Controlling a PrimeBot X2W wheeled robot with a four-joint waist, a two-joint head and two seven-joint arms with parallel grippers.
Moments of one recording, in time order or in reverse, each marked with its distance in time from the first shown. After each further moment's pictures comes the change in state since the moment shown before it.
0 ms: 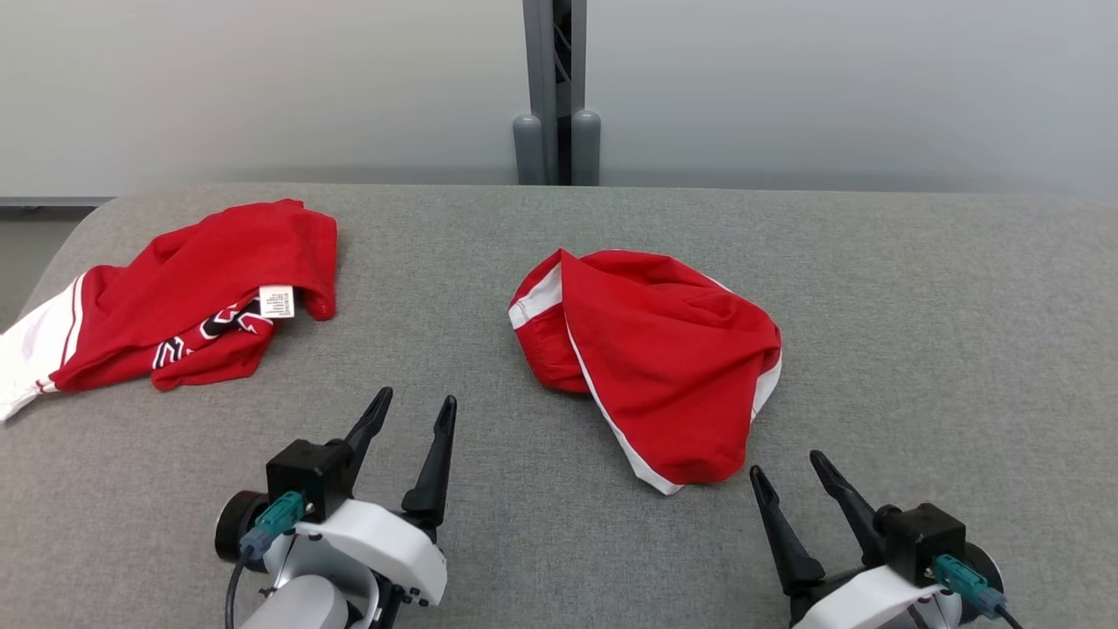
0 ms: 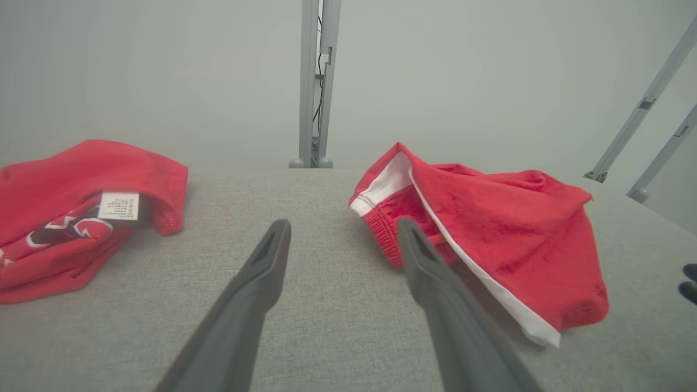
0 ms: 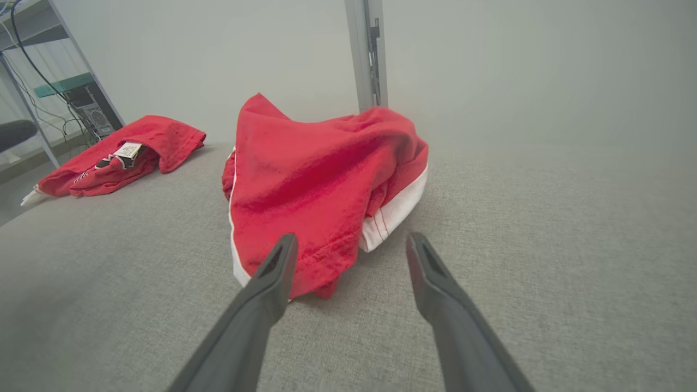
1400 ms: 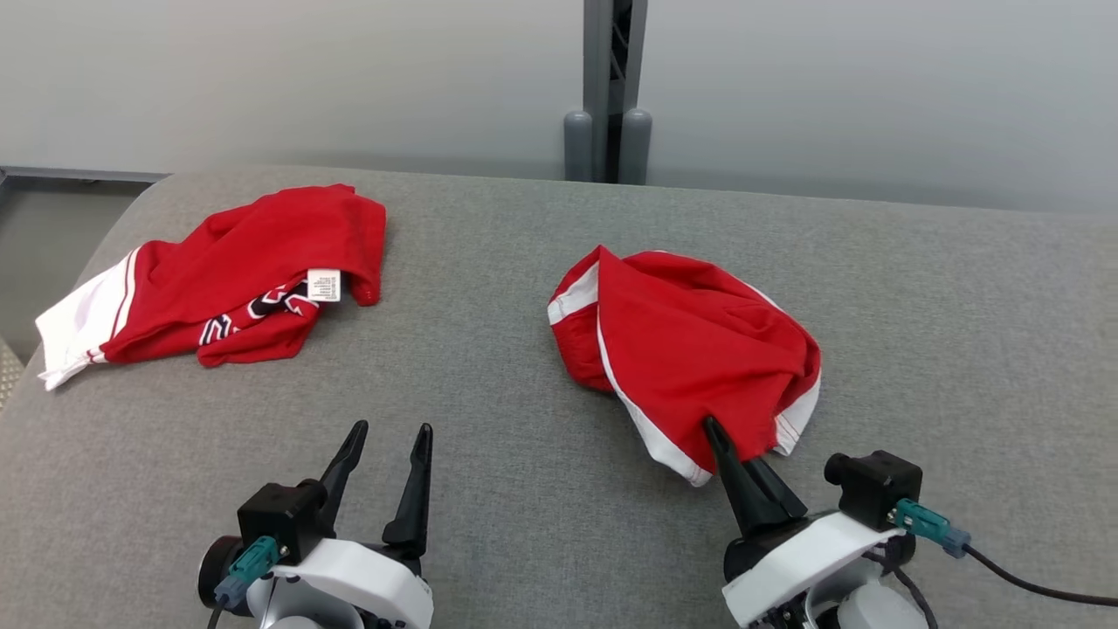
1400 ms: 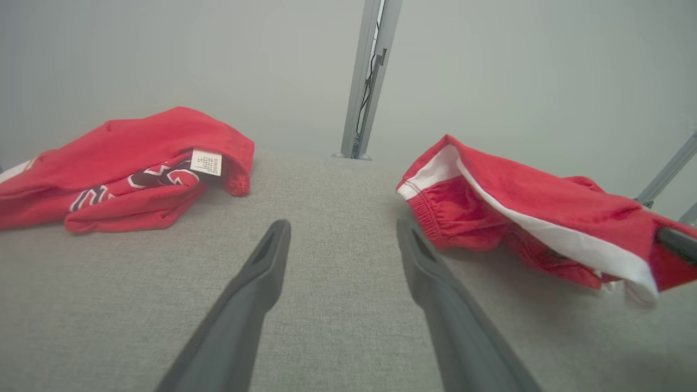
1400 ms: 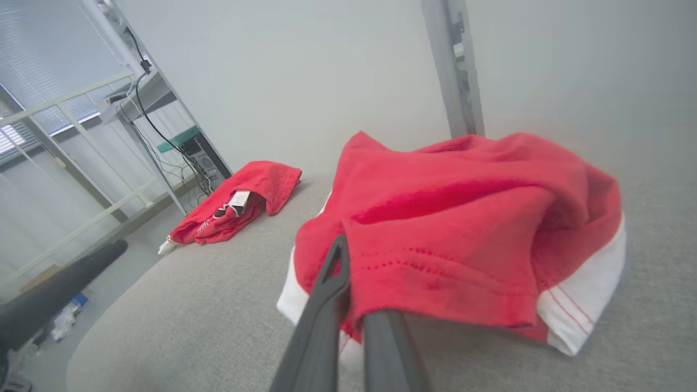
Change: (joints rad) left arm 0.141 -0.041 0.148 -0.057 0.077 -0.023 0.000; right arm -0.143 0.000 0.188 0.077 0.290 0.000 0.000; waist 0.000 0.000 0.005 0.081
